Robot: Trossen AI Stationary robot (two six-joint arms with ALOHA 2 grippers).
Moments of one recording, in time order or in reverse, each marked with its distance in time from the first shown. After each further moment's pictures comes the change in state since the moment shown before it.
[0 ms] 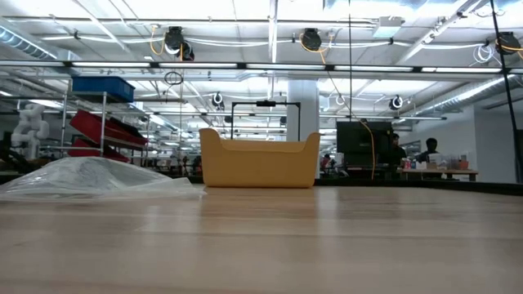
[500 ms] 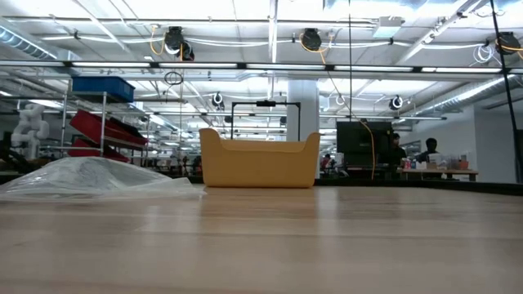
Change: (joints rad) left arm 0.011 0.001 0.000 0.010 -0.060 0.013; right arm 0.000 0.000 0.000 0.005 0.012 0.002
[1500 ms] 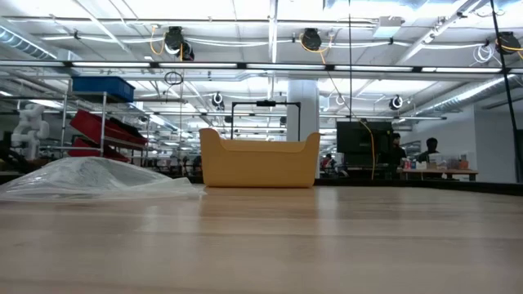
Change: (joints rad) left arm -0.006 0.001 0.000 0.102 -0.122 0.318; right arm -0.008 0.000 0.000 -0.007 -0.004 0.147
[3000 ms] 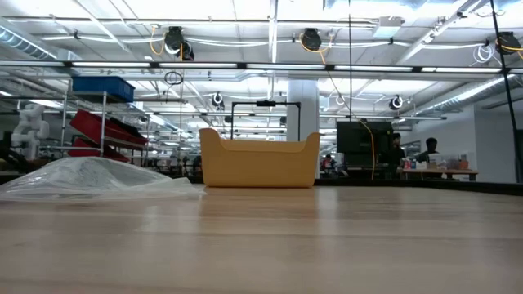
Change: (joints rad) left arm -0.050 0.000 0.000 -0.024 -0.027 0.357; right arm -0.099 0.000 0.000 -0.092 -0.074 0.304
